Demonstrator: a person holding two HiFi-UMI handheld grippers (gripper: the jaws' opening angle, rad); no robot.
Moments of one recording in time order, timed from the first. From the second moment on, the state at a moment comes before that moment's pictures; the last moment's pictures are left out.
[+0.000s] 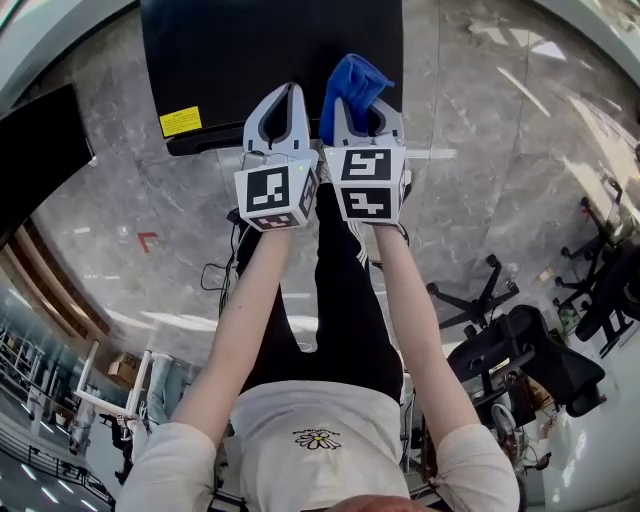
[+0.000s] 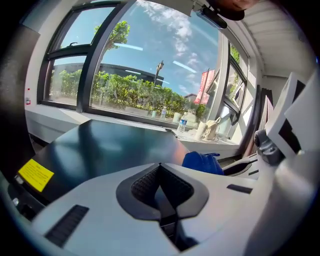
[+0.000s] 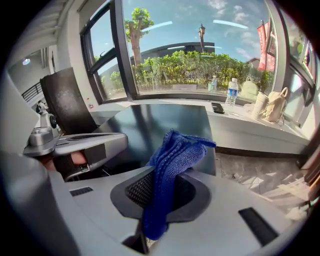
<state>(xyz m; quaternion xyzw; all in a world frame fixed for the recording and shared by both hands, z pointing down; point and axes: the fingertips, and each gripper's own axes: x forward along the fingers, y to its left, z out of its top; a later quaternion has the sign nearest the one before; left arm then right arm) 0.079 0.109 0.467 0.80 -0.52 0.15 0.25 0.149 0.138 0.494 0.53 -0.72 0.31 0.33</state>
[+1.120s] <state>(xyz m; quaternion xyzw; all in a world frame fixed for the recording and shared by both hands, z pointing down) 0.128 0.118 0.456 0.83 -0.49 0.16 0.22 0.301 0.164 0.501 0.65 -0.61 0.32 0.33</state>
